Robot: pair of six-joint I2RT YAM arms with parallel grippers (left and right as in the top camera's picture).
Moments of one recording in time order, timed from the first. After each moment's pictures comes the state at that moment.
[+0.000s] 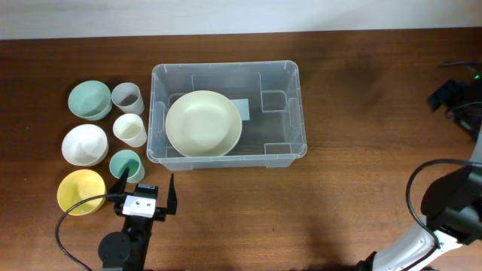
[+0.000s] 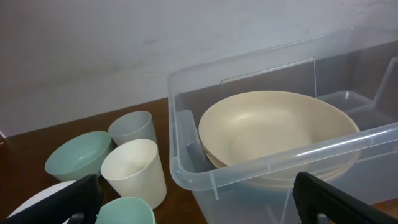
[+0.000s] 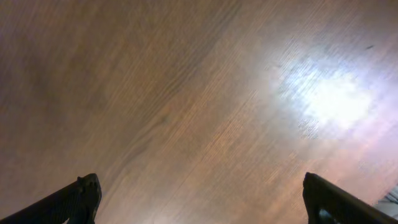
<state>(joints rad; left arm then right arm) 0.00 0.01 0.02 -0.07 0.11 0.20 -0.49 1.98 1.98 -1.44 0.15 0.47</state>
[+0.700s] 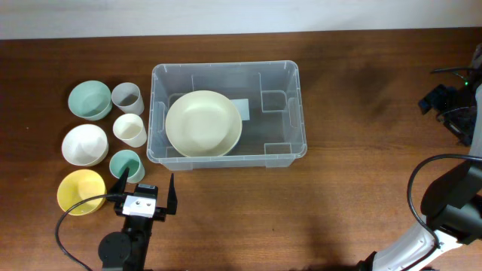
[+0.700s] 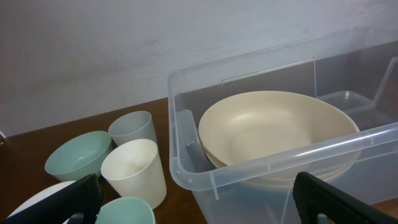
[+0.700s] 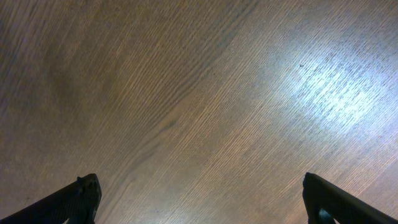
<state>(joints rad) 0.00 0.01 0.02 -0.07 0.11 0.20 -0.49 1.99 1.90 -1.36 0.11 0.47</state>
